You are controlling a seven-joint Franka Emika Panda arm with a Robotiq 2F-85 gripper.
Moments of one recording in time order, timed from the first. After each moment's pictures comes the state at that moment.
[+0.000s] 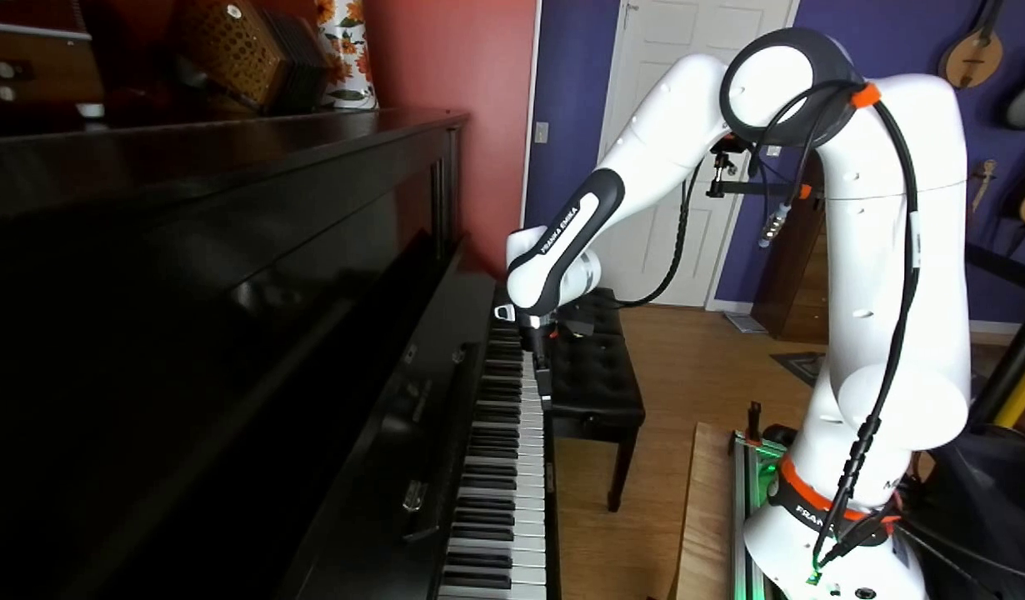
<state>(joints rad) -0.18 0.32 -0.08 -2.30 0.03 2.38 -0.76</state>
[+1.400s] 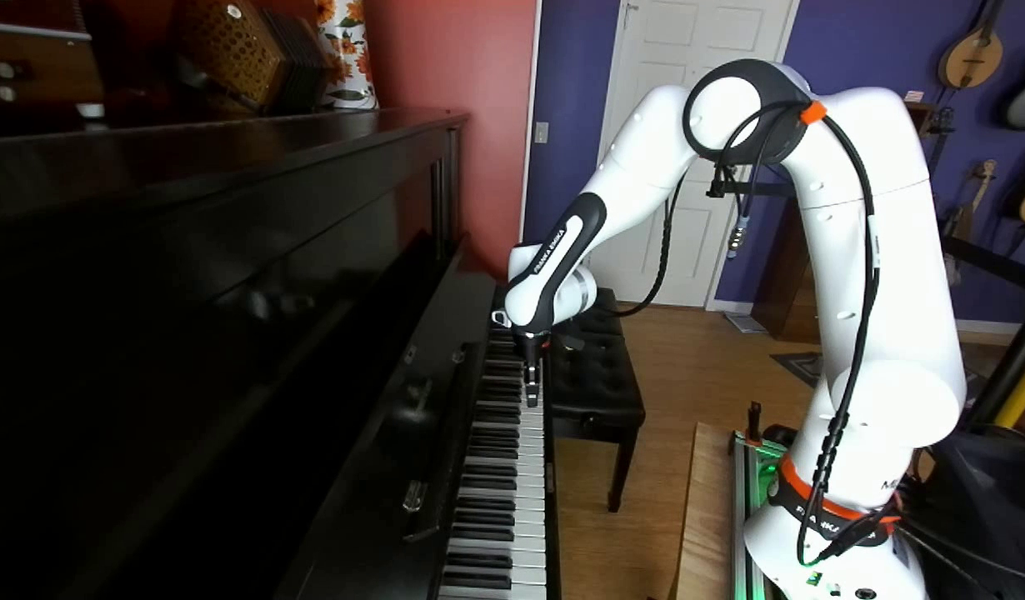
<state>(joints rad) -0.24 0.45 -0.05 -2.24 0.05 2.58 -0.78</state>
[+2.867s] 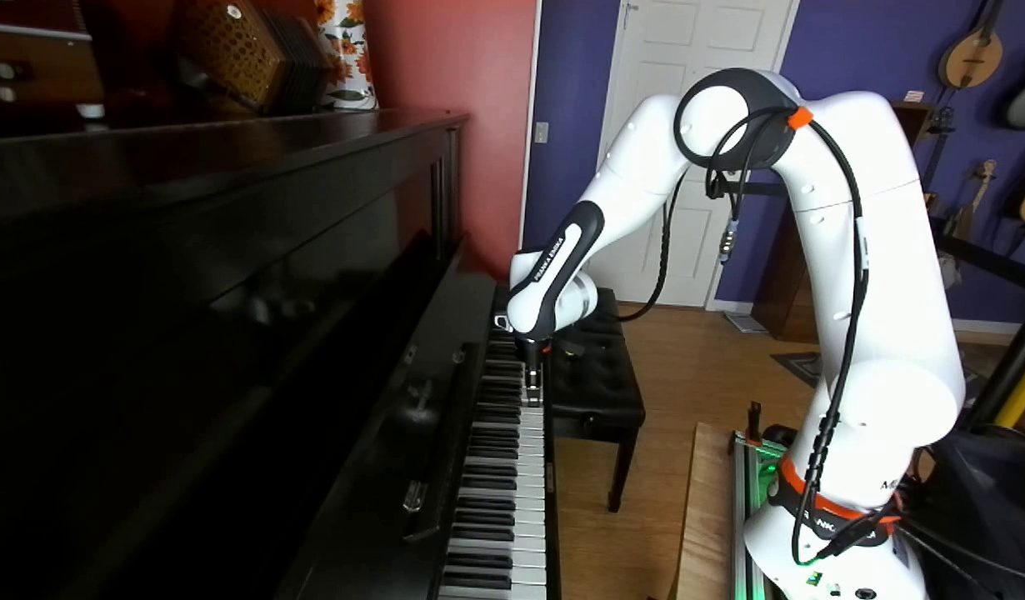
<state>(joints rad) -0.25 0.48 -0.05 -2.23 0.03 2.61 -0.75</state>
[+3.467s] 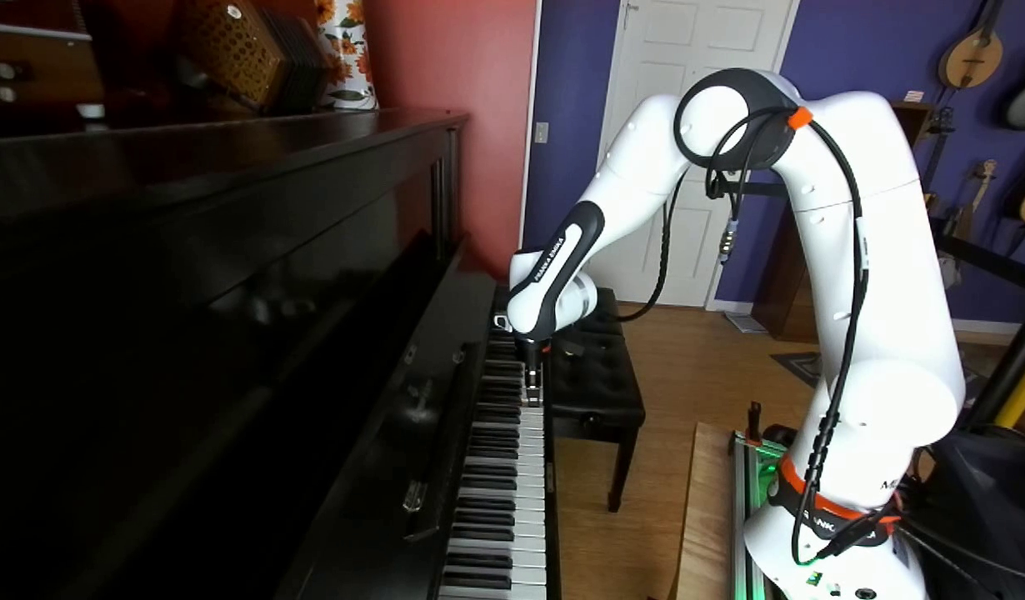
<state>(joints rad) -0.25 0.48 -0.05 -2.23 0.03 2.61 -0.74</state>
